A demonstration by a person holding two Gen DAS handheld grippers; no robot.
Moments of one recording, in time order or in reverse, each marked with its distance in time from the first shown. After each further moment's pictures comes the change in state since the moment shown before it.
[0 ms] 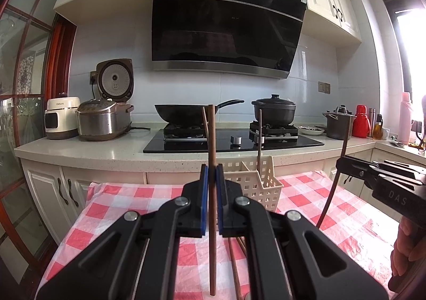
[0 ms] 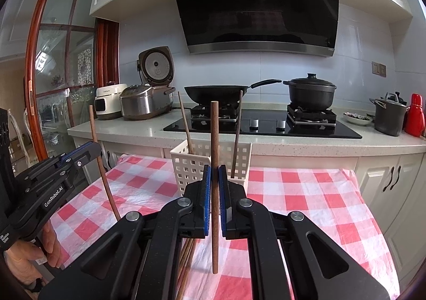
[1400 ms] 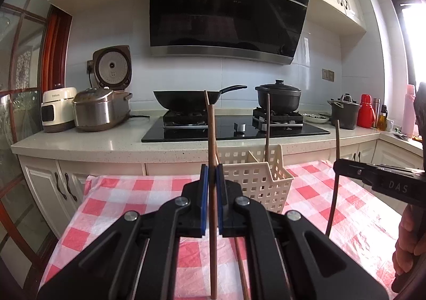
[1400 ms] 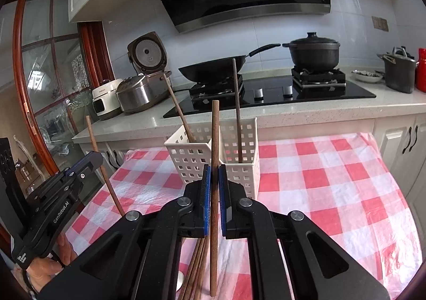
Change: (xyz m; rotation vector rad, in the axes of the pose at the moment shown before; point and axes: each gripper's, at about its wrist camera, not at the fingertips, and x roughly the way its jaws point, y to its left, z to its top) left arm 0.035 0.003 -0.004 0.007 0.075 0.013; right arm 0.039 -0.021 -0.002 0.141 0.128 0.052
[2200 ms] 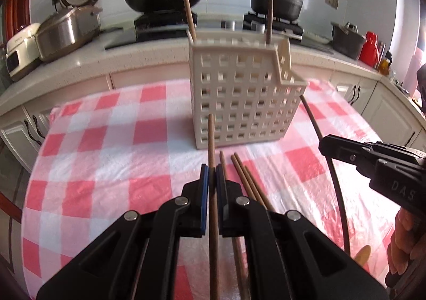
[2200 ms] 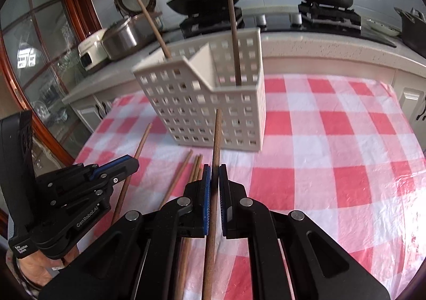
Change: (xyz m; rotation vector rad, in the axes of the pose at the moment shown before) left arm 0.102 -0.011 -0.057 0.005 0.493 -0.081; right arm 0.077 -0.016 -0.032 0.054 0.306 0.032
